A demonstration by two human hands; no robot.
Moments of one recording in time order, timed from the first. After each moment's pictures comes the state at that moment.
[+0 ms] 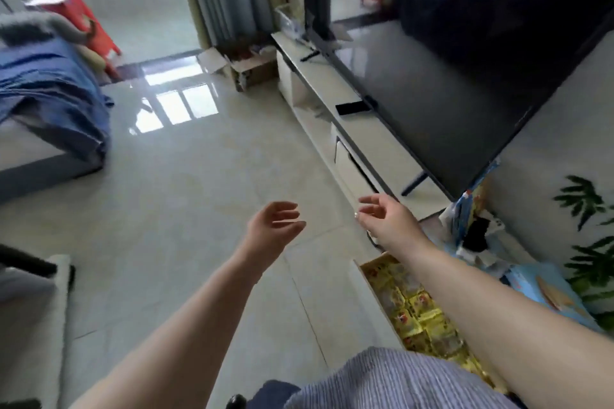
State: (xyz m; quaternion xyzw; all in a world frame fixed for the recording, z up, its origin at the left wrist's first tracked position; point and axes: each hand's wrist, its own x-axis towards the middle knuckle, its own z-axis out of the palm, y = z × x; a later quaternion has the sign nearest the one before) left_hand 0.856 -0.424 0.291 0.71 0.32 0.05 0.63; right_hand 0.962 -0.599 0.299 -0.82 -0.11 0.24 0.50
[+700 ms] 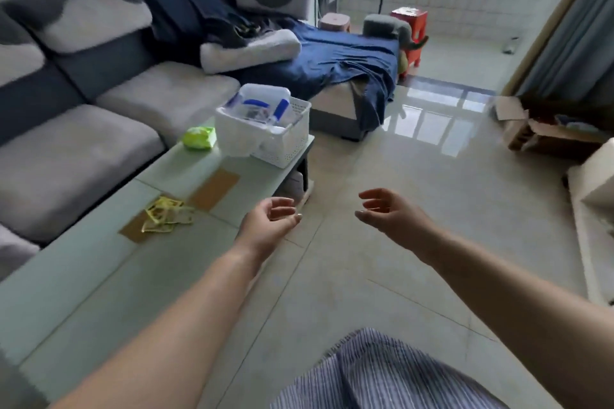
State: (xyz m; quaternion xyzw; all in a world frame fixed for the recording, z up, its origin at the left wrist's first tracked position) left_hand 0.372 -0.175 0.326 0.51 0.57 0.36 0.53; right_hand 0.592 -0.206 0.357 -0.67 -0.52 0.43 0.31
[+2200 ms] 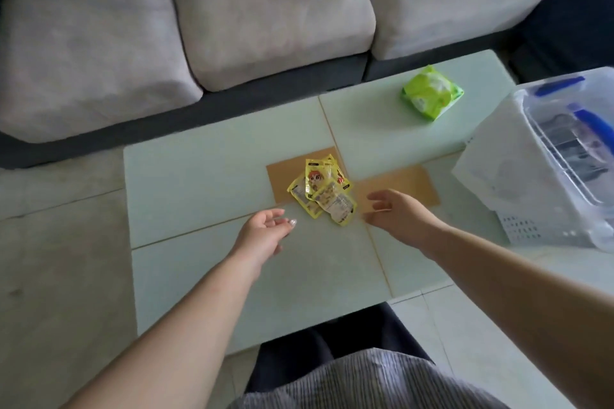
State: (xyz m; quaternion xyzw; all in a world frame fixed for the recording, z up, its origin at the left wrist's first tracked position) left_hand -0.012 0.070 0.137 -0.01 0.76 0.44 0.49; right_hand 0.153 0.234 0.175 -0.51 -0.70 0.49 -0.11
